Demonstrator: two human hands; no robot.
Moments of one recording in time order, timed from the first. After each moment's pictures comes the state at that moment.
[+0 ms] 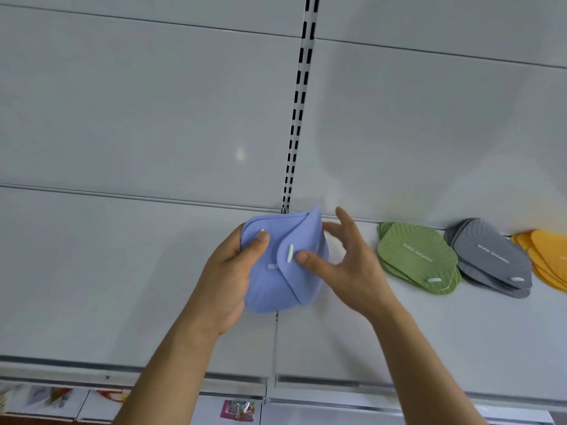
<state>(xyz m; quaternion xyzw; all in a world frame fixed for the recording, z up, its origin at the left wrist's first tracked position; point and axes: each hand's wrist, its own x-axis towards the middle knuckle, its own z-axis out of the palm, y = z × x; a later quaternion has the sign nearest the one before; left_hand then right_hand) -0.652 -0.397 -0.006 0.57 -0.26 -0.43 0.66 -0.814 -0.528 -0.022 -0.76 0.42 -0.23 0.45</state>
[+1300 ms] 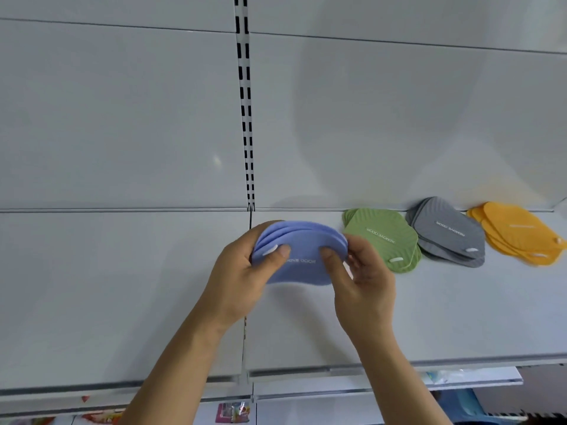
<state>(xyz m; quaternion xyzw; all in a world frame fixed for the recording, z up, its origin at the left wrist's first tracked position) -0.694 -0.423 -0.004 0.62 -0.49 -0.30 0.54 -0.861 -0.495 -0.037 -0.61 0.39 -0.52 0.46</state>
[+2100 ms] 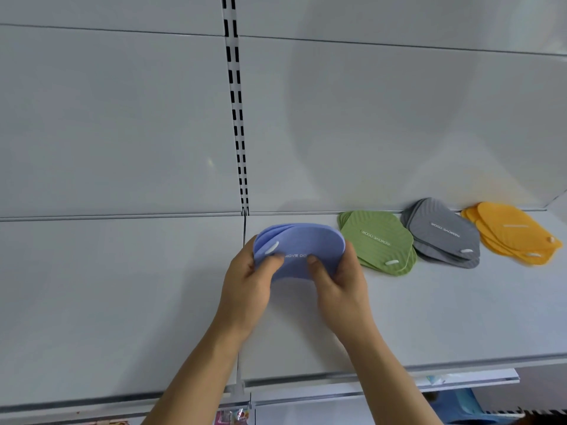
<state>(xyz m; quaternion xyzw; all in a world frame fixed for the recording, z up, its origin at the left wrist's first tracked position) -0.713 -0.439 -0.027 0.60 -0.38 -0.33 0.62 -0.851 -0.505 -0.049 -0.63 0.42 -0.44 0.48</state>
